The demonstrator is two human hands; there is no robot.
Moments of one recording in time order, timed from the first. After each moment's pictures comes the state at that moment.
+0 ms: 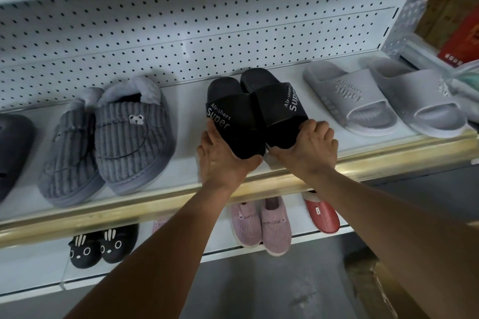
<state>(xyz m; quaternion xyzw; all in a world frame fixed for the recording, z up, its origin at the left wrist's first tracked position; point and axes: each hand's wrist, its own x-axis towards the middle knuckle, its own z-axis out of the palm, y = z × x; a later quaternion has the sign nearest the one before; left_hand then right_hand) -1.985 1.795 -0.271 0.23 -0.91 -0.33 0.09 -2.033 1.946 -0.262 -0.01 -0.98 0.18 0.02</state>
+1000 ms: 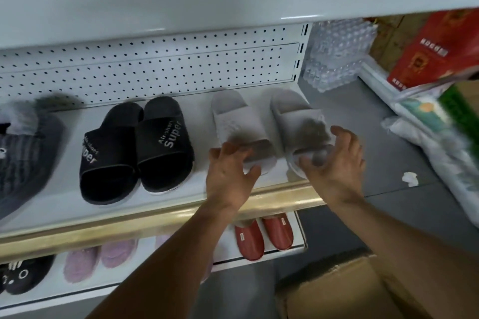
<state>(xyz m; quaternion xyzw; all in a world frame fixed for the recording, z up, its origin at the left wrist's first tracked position) -2.077 2.035 -0.263 0.07 -0.96 -0.25 0.12 -2.114 2.225 -0.246 -0.01 -0.94 0.31 0.14</state>
